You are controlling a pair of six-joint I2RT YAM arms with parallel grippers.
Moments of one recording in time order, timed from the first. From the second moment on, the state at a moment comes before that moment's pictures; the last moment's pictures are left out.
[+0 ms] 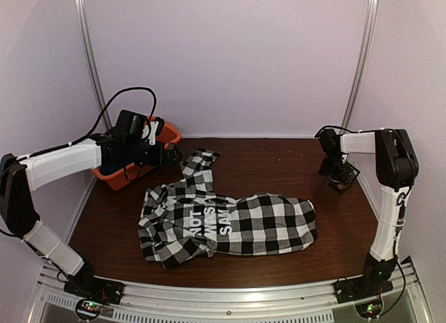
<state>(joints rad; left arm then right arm) -0.48 1.50 1.14 -0.31 0.12 -0.31 0.09 2.06 1.44 -0.65 0.47 0.75</state>
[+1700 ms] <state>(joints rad) -0.48 1.51 1.14 -0.31 0.14 -0.32 0.07 2.11 1.48 -0.63 0.45 0.73</state>
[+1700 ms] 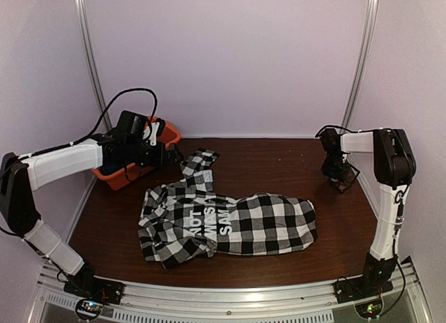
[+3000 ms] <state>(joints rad) -0.66 1.25 0.92 0.04 0.57 0.38 0.26 1.47 1.20 -0.69 -0.19 0.68</state>
